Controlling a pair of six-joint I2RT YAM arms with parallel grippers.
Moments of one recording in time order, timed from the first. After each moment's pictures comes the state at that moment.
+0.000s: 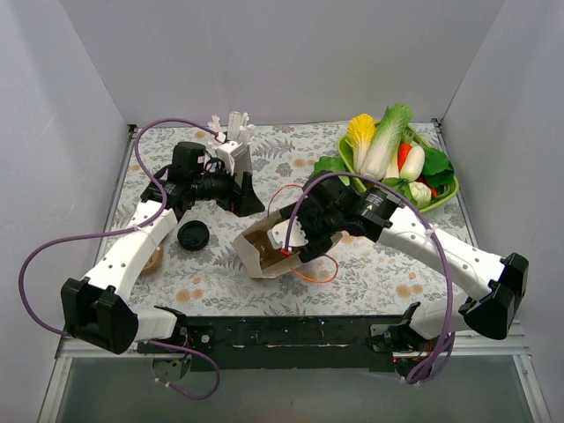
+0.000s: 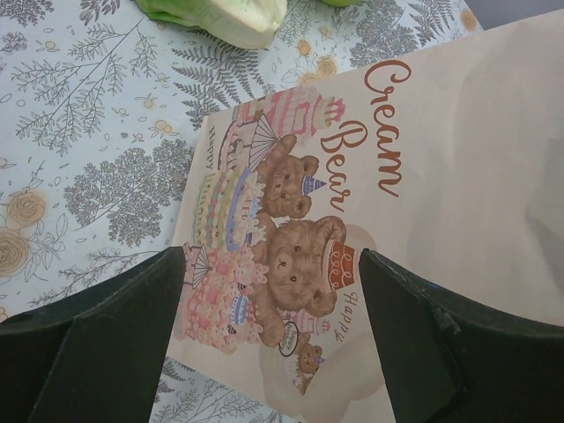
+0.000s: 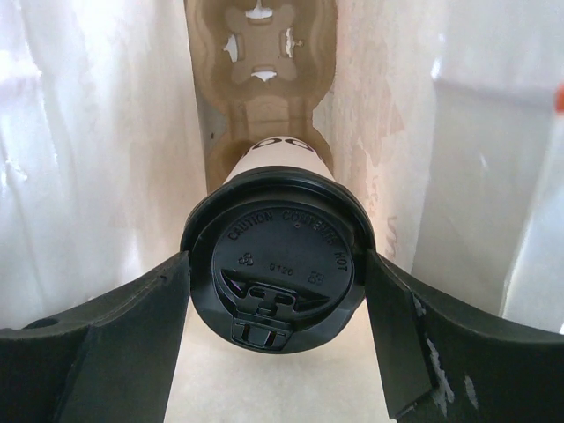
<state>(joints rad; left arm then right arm) -0.34 1.28 1.18 -0.55 0.68 -0.04 0.98 1.36 1.36 -0.91 -0.23 -1.17</state>
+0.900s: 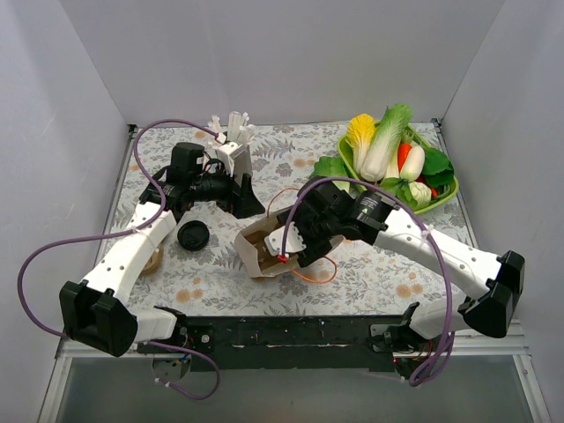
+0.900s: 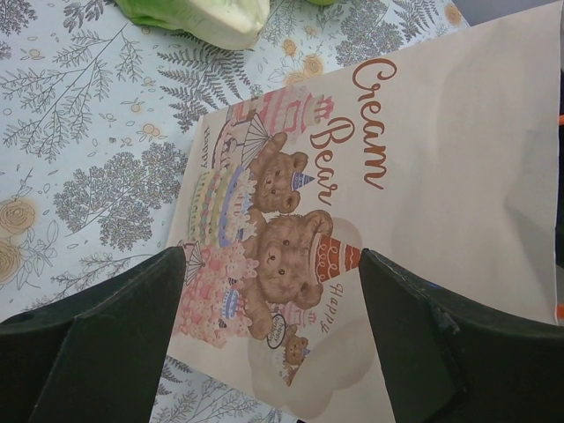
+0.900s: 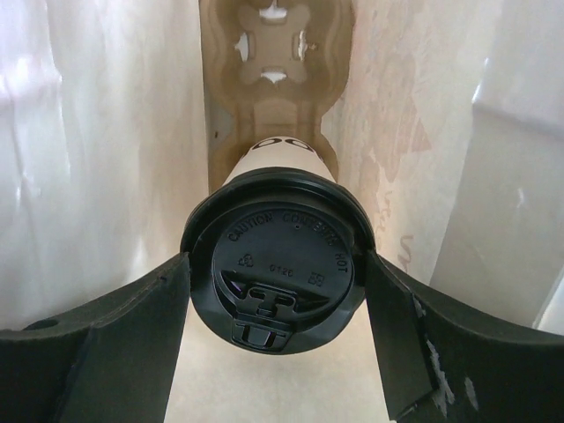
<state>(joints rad) -0.34 1.27 1.17 -0.55 0.71 -0.03 0.99 1.39 1.37 -0.92 -0.23 -1.12</state>
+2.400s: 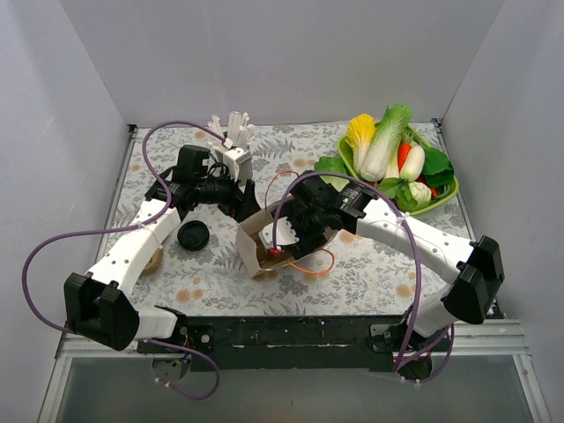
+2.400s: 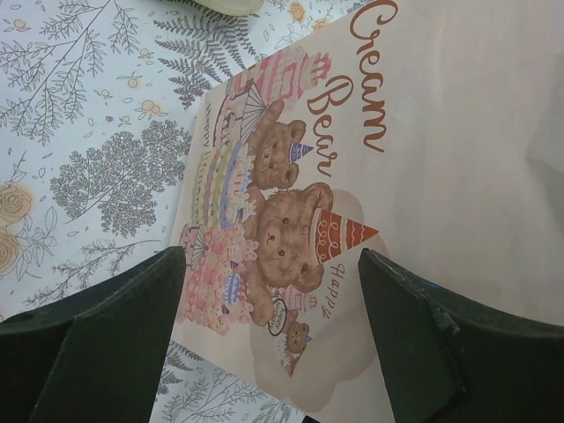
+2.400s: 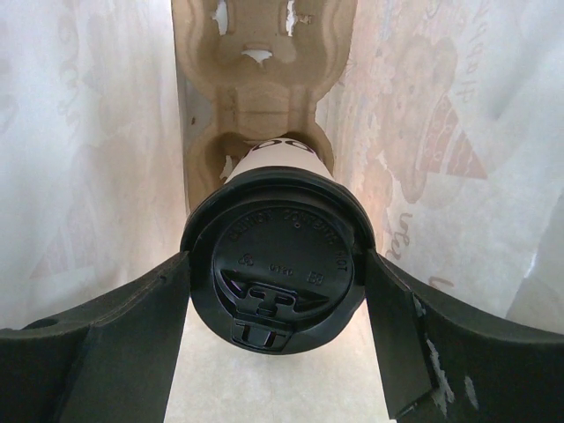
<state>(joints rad) -0.35 1.31 1.17 -0.59 0.70 0.05 0.95 1.50 1.37 -0.89 -0.20 -1.22</state>
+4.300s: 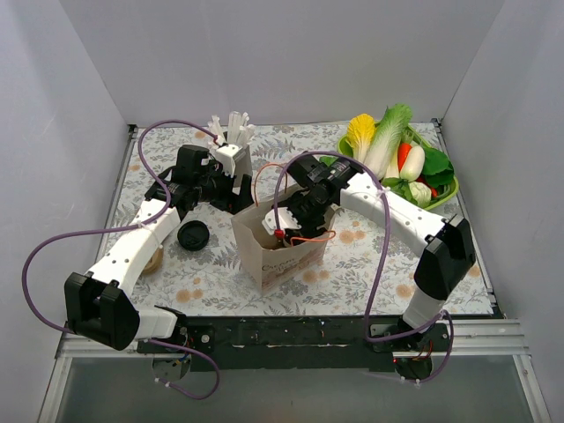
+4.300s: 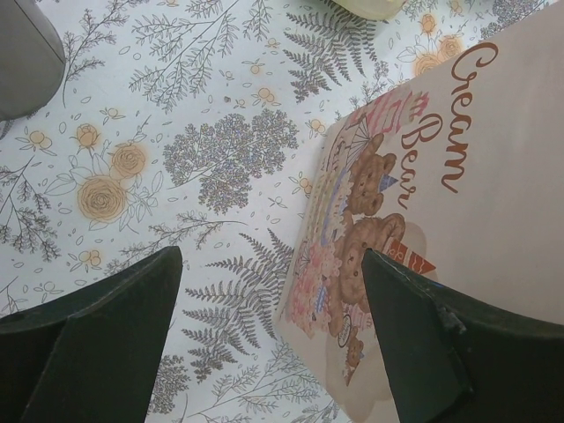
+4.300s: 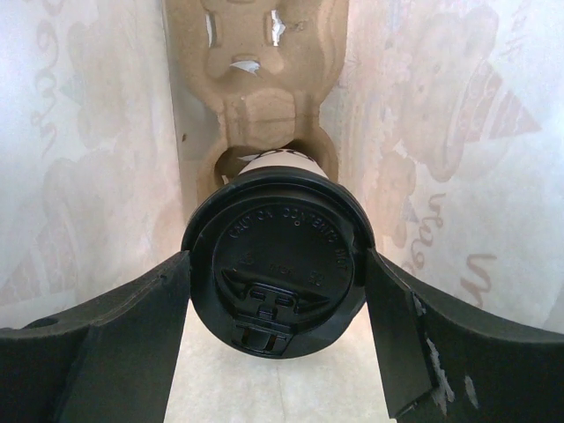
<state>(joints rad) -0.34 1.31 1.16 -0.57 0.43 0.03 0.82 1.73 1.61 -1.17 -0.44 -1.37</state>
